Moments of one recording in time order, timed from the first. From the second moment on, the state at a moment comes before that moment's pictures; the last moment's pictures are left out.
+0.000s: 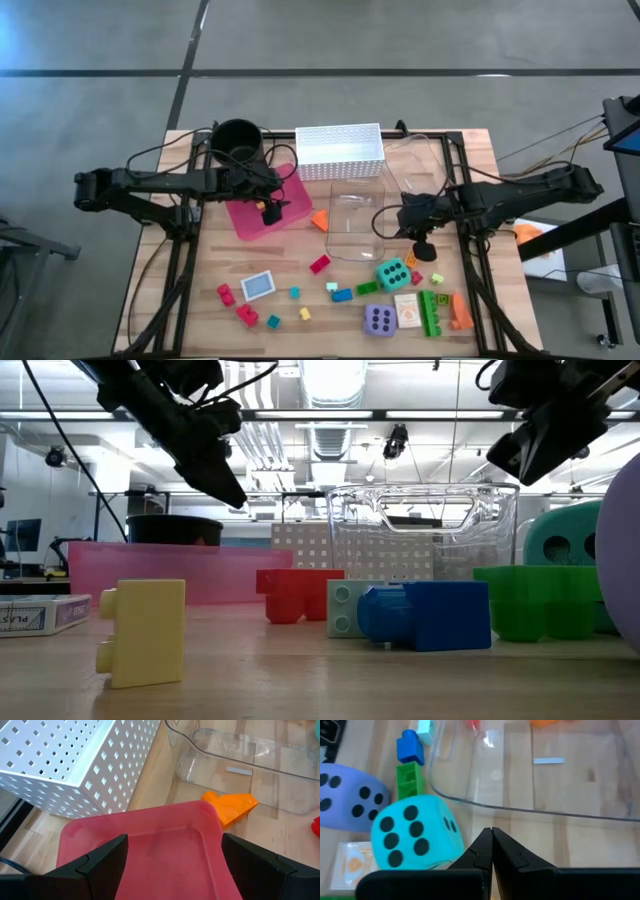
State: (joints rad) left arm 0.18 1.21 0.73 -0.30 -0.14 -0.03; right arm 0.13 0.99 0.70 -0.63 -0.10 0.19
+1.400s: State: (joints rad) left arm 0.18 1.21 0.73 -0.30 -0.14 -0.03; right arm 0.13 1.00 0.59 -0.56 -0.04 0.19
